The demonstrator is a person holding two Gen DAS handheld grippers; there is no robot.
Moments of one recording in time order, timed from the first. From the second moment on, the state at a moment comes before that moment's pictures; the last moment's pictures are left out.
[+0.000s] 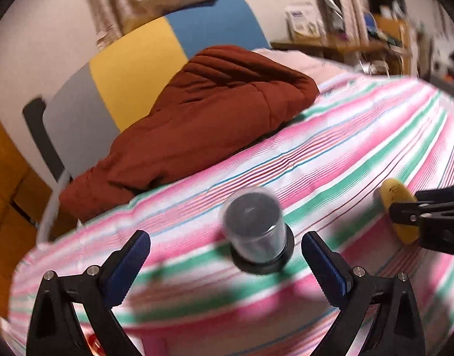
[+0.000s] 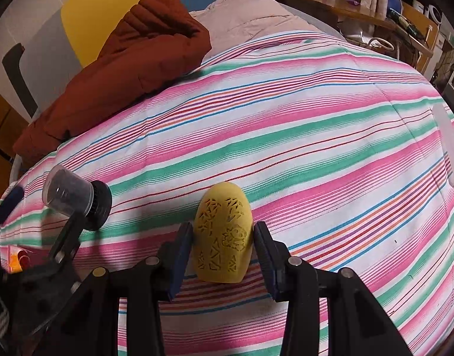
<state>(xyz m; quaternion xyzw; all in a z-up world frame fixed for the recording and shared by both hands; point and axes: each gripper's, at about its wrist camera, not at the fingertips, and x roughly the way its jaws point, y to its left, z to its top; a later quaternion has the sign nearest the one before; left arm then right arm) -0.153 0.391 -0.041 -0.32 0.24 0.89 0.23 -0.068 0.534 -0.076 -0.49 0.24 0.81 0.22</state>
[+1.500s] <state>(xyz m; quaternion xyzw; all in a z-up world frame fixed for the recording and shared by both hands) -0.125 0.375 -0.057 -0.32 0.10 0.92 0.22 -0.068 0.532 -0.078 -0.48 0.24 0.81 0.23</state>
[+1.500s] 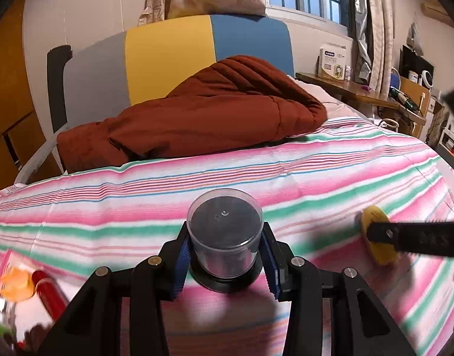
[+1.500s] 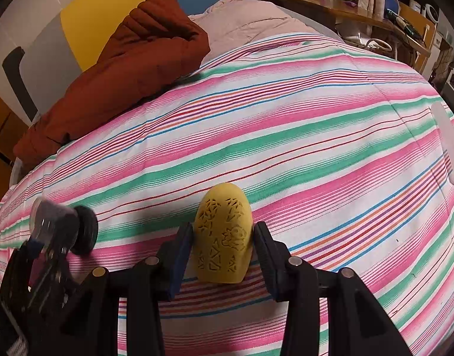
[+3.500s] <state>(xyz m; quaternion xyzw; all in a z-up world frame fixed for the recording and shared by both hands) 0.047 0.114 -0.048 -0.38 0.08 0.90 0.17 -0.063 0.519 -0.085 -0.49 0.24 0.81 0.22</state>
